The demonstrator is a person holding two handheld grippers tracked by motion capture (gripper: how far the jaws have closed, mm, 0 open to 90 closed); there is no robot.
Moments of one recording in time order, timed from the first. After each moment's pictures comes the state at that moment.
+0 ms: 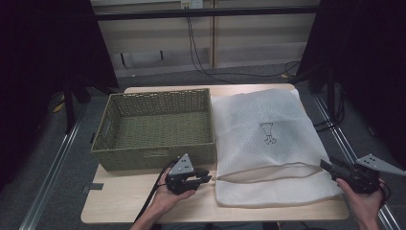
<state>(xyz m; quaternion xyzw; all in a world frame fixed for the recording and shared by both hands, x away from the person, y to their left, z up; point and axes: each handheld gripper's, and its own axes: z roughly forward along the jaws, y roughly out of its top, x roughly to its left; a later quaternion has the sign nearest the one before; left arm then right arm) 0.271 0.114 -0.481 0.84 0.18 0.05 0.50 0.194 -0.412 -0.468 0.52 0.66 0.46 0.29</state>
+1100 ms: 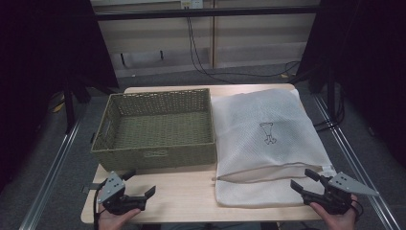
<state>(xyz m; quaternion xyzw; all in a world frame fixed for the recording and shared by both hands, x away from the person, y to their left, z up) 0.222 0.273 -0.488 0.74 0.35 0.22 0.53 0.158 -0.330 -0.475 0.47 0.68 0.50 0.26</state>
